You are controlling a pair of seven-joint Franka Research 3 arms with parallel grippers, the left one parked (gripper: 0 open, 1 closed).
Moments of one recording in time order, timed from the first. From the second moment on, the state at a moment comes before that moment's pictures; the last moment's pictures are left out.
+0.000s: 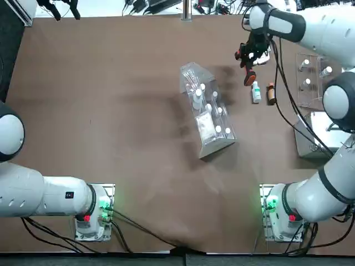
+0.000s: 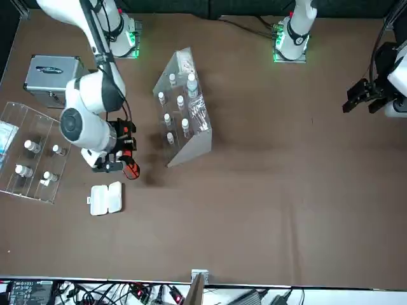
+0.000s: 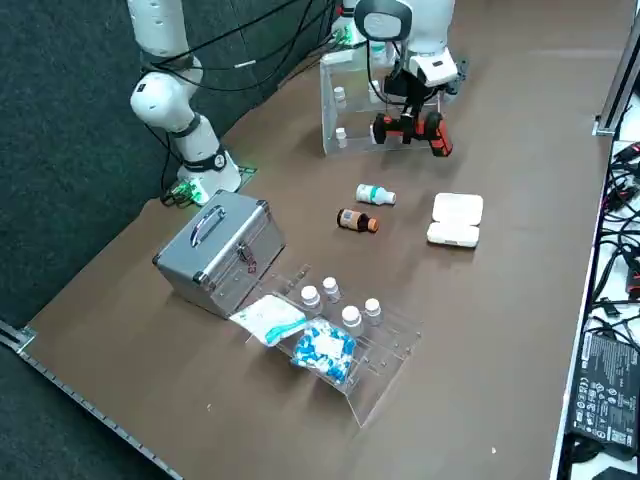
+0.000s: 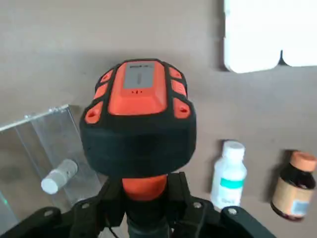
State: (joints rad) arm 0.31 0.37 -0.05 -1.81 0.15 2.02 0.12
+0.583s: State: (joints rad) arm 0.32 0.41 -0.06 -1.87 0.14 2.22 0.17
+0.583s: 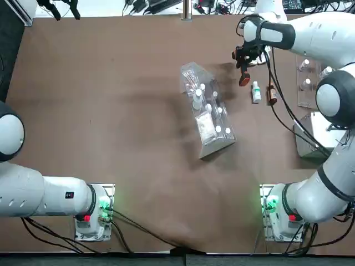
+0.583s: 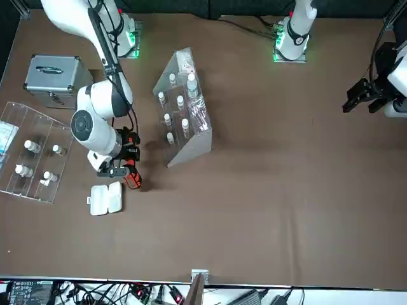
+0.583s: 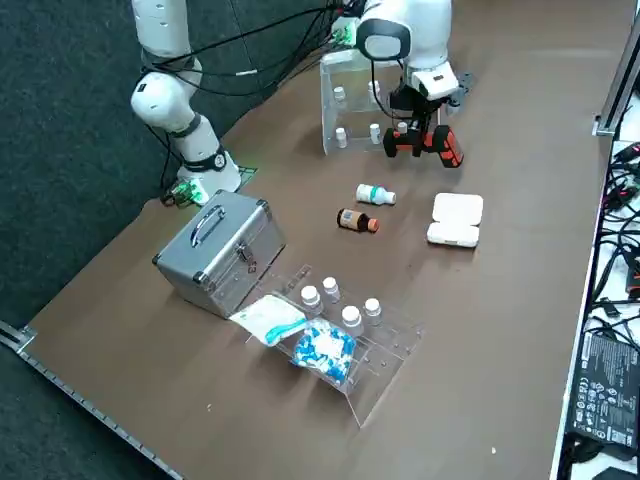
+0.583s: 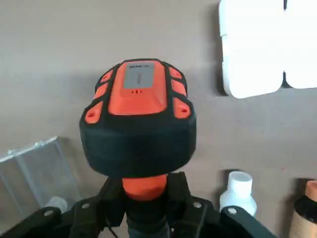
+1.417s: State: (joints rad) arm 0.38 0.41 -0.06 -2.03 0.10 2.42 0.28
